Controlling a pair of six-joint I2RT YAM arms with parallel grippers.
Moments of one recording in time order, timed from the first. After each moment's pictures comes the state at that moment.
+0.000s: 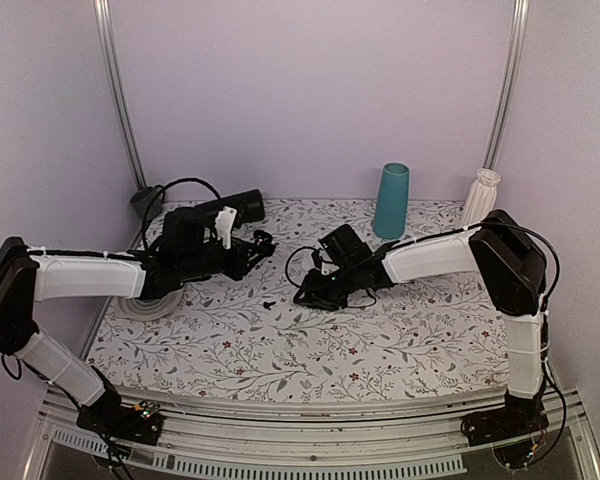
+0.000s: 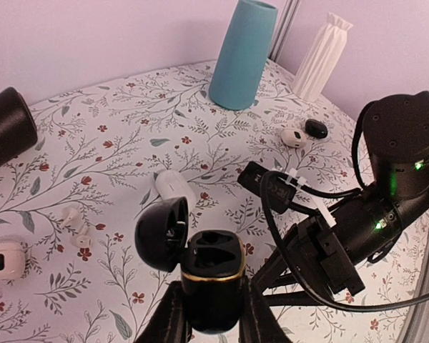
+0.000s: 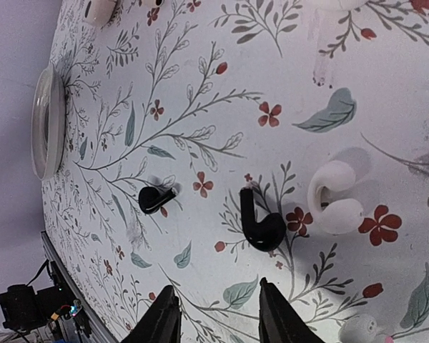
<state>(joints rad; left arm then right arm) -0.64 1.48 0.80 0.30 0.15 -0.19 0.83 2.10 1.38 -0.13 -0.30 0.84</state>
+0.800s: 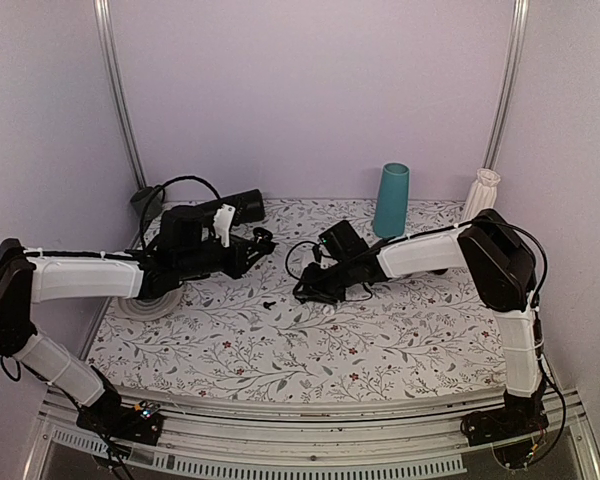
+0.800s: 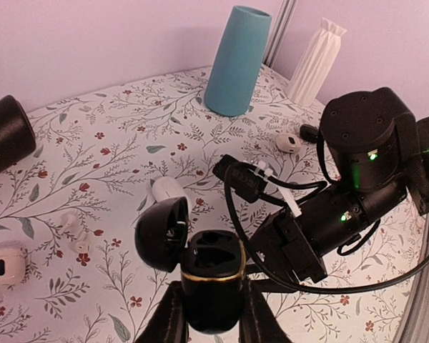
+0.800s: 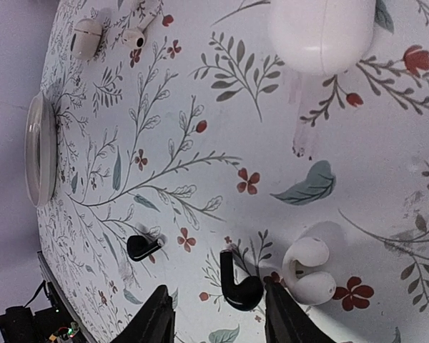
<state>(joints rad) -0.63 1.46 0.80 0.30 0.16 -0.19 0.80 2.18 1.46 -0.13 -0.29 0.84</state>
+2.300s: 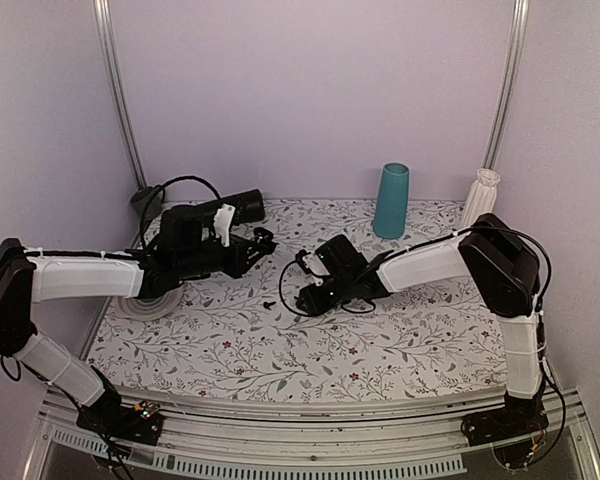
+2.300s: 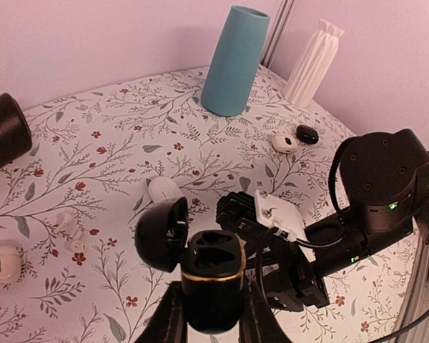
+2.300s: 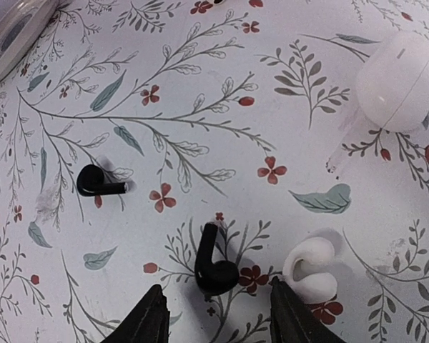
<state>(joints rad) -0.63 1.47 0.81 0.30 0.18 -0.20 0.86 2.15 1.37 -0.06 -0.09 0.26</state>
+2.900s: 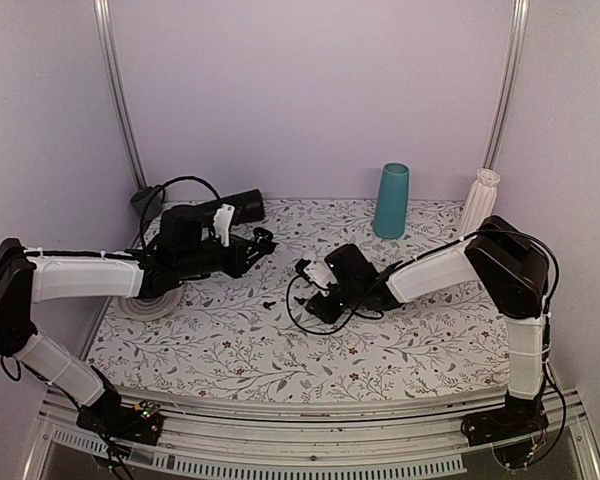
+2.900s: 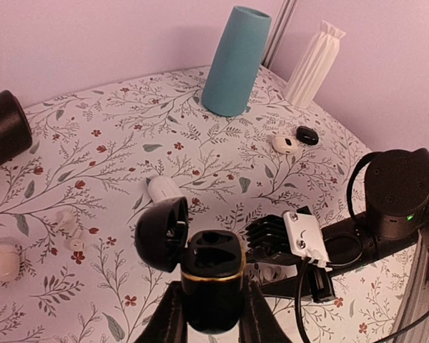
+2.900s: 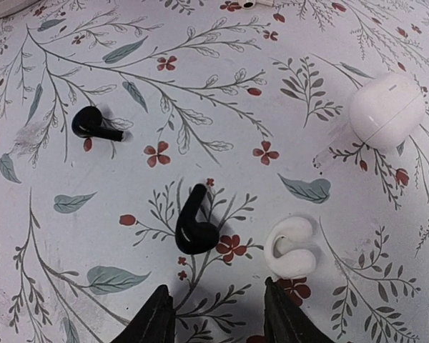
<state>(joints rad) -0.63 1.47 0.81 0.30 0.18 -0.22 0.87 2.08 1.20 0.09 -0.03 -0.04</state>
